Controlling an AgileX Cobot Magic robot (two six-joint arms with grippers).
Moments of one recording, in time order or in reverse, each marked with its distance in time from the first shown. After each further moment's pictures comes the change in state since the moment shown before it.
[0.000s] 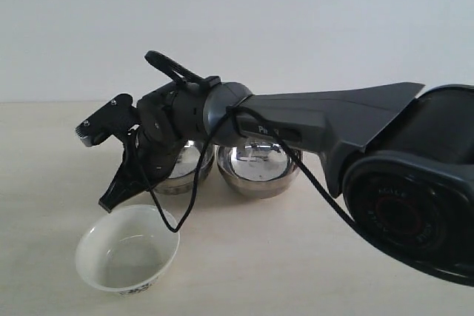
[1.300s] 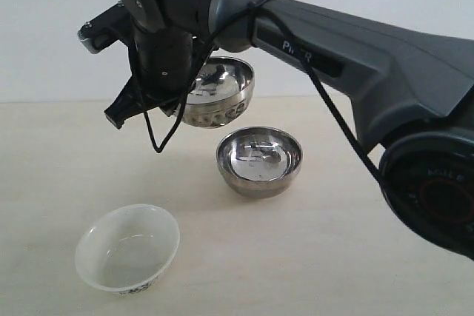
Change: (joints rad) left arm 0.000 0.000 0.000 0.000 0.000 0.000; right arm 0.000 -0.090 -0.344 -0.242 0.557 0.199
